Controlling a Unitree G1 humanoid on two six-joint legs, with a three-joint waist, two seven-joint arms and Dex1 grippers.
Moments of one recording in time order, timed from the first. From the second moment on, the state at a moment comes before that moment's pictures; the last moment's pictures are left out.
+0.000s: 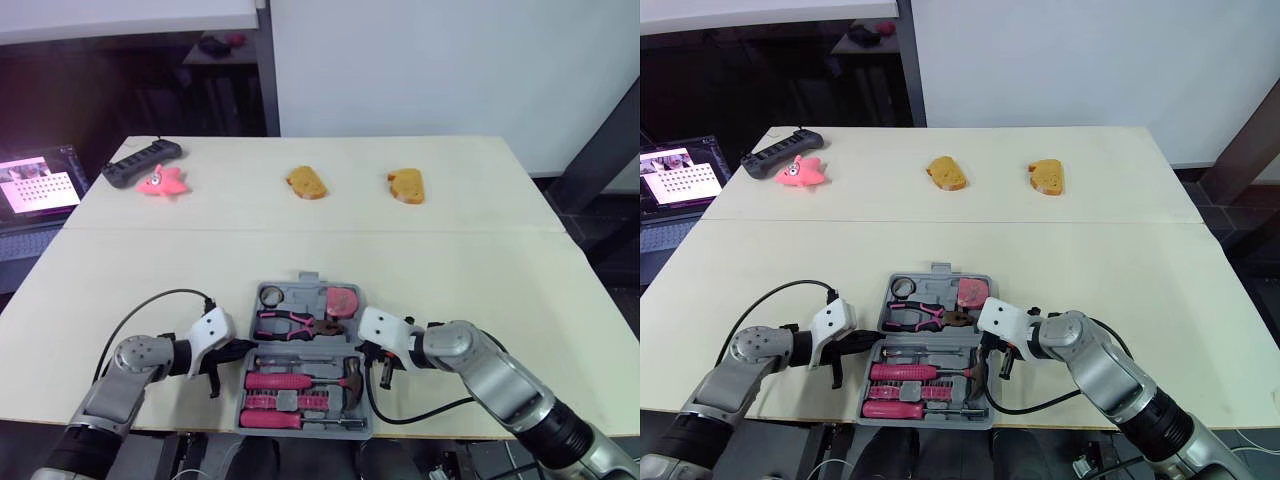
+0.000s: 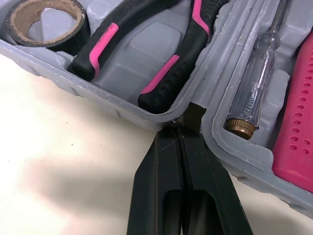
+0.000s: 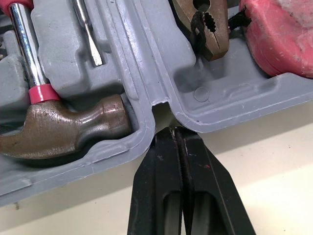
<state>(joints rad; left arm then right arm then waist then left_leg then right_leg) -0.07 0.62 -0.11 0.10 -0.10 0.11 -1.05 -0.28 -0.67 0.50 -0.40 -0.02 0.83 0.80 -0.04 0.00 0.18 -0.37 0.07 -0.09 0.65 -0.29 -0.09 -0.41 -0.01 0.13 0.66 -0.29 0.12</state>
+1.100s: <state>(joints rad) -0.09 0.60 -0.11 0.09 -0.07 0.12 -1.03 -0.27 -0.68 0.50 -0.43 -0.04 0.89 0.81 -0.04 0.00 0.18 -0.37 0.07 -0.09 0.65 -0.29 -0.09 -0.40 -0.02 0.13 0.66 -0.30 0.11</state>
